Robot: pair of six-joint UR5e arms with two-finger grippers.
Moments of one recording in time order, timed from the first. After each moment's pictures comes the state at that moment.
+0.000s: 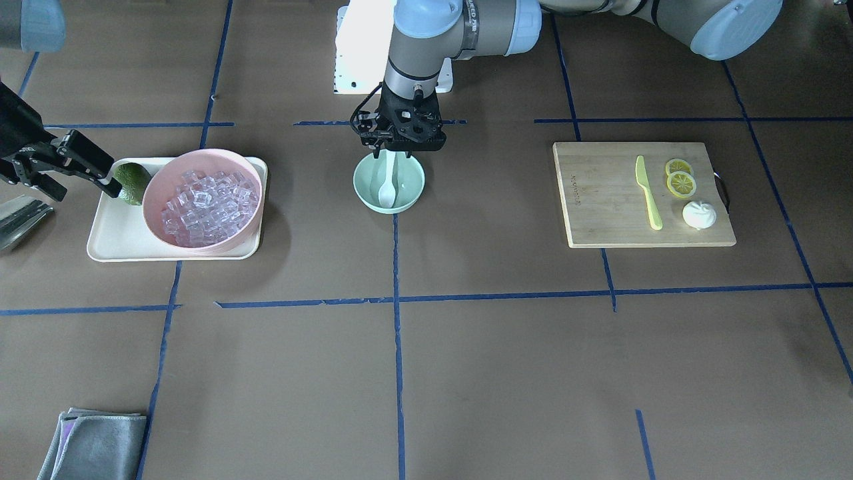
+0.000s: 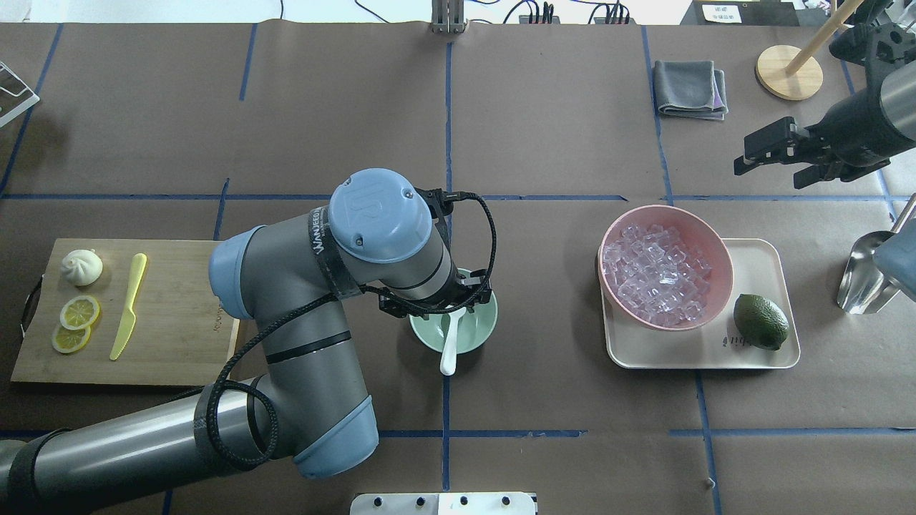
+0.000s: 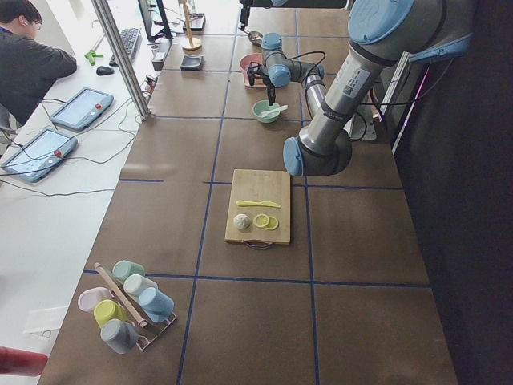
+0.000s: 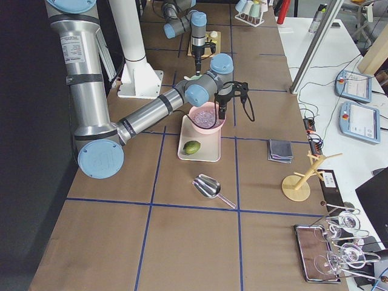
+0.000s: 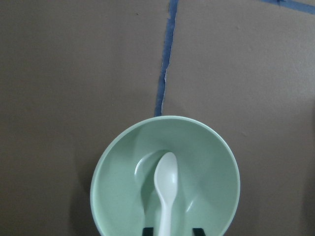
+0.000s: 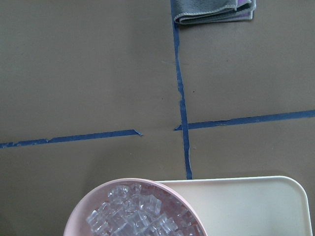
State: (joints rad) left arm -0.45 -2.36 -1.71 -1.59 -1.92 -1.44; right arm 1.08 -1.43 1.99 -1.38 2.29 0.95
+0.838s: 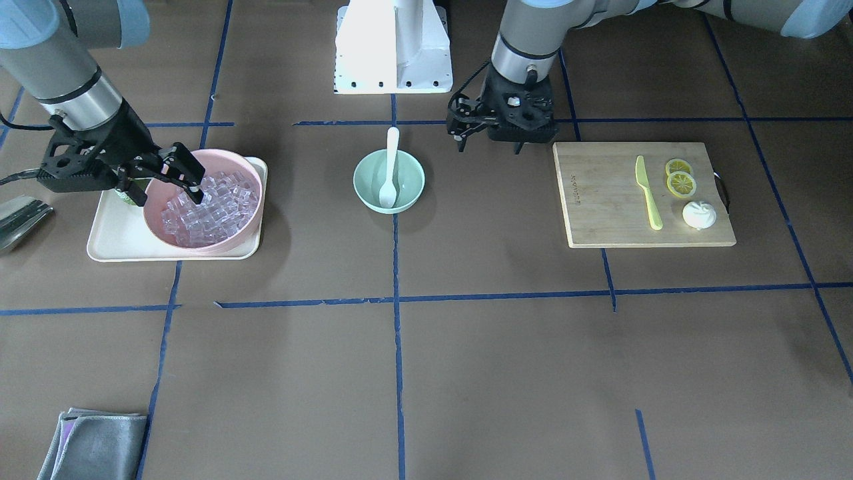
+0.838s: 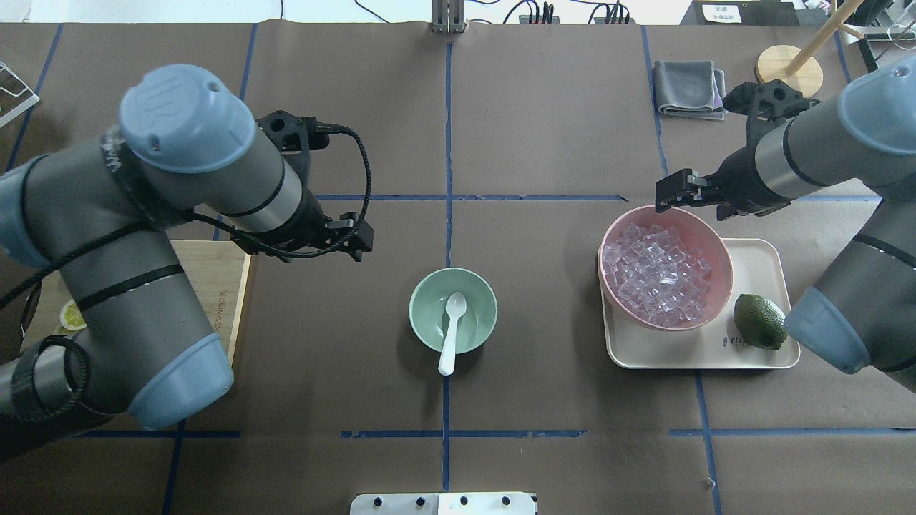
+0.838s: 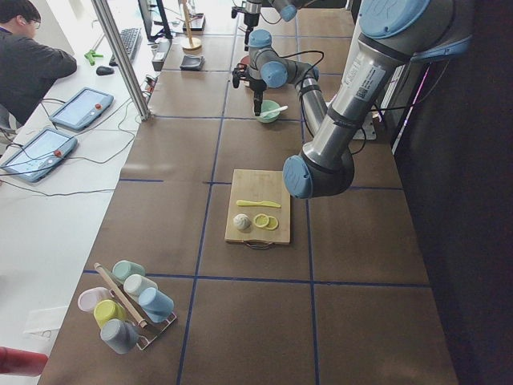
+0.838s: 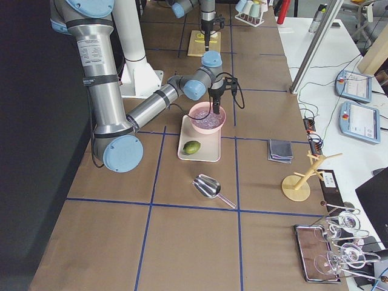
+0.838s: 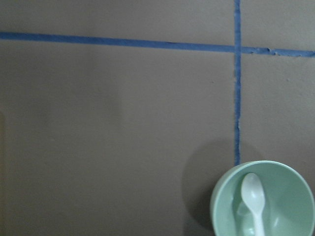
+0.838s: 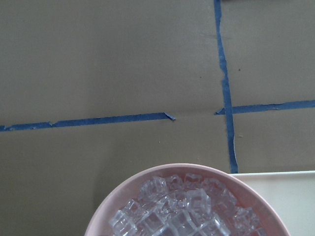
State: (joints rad) left arm -0.67 -2.12 -2.02 -1.37 -2.01 -1.10; right arm 0.83 -1.37 1.99 -1.37 2.02 1.09
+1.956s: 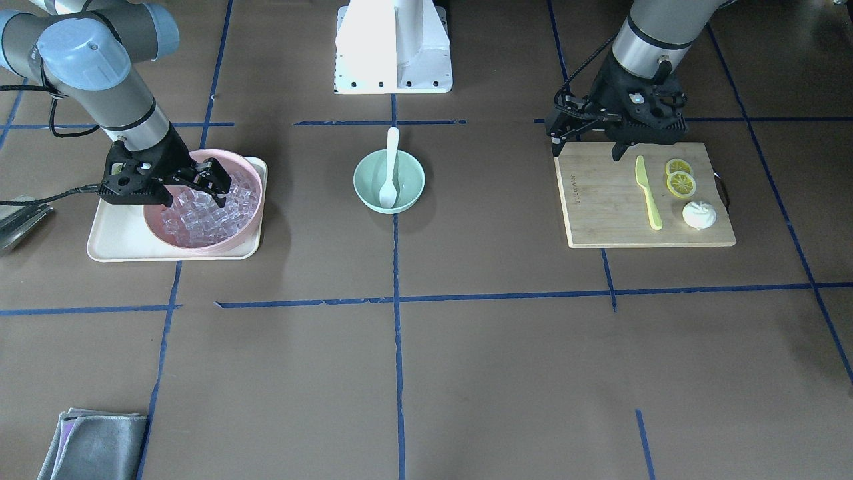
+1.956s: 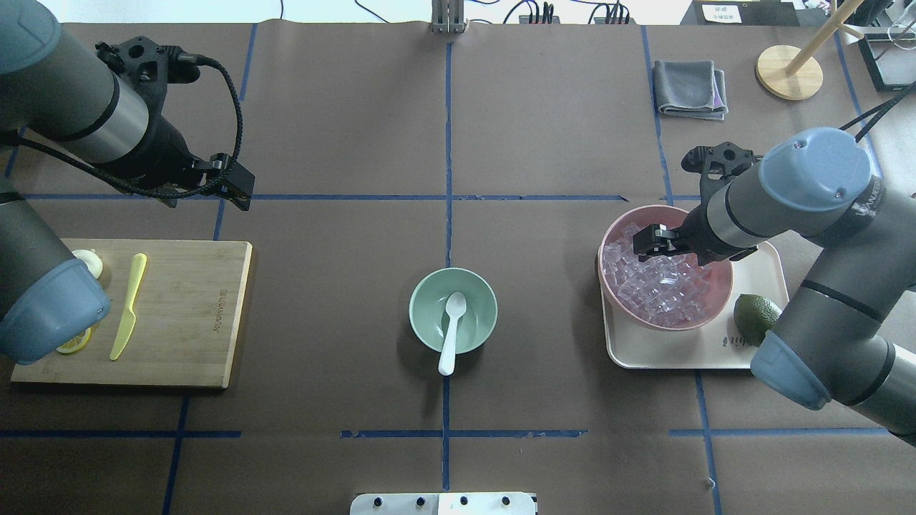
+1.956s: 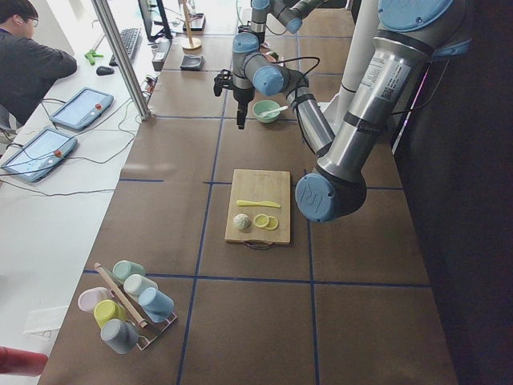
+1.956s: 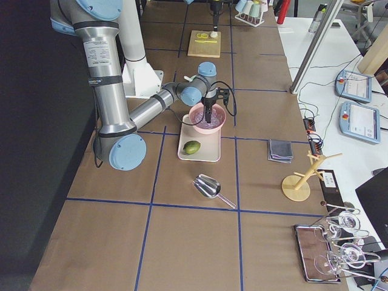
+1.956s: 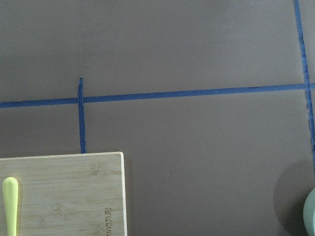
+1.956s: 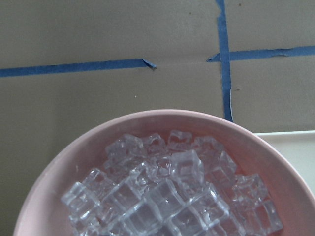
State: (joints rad) left arm -0.86 -2.00 -2.08 -1.34 -2.11 -0.89; right arm 0.72 -1.39 1.92 -1.39 1.99 1.11
